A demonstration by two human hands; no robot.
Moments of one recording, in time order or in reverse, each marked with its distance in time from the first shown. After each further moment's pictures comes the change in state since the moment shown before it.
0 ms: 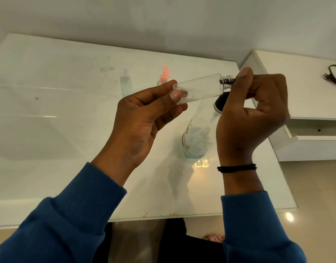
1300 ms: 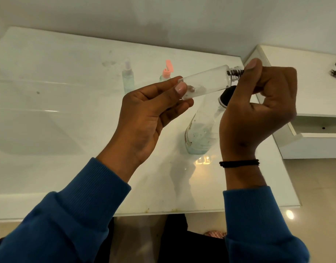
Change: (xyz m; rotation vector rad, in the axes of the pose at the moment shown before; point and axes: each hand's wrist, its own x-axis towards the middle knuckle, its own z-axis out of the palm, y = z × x) left_hand -0.002 -0.003 0.002 -0.005 0.009 -0.015; right_hand -0.001 0.001 0.001 0.009 0.055 -0.018
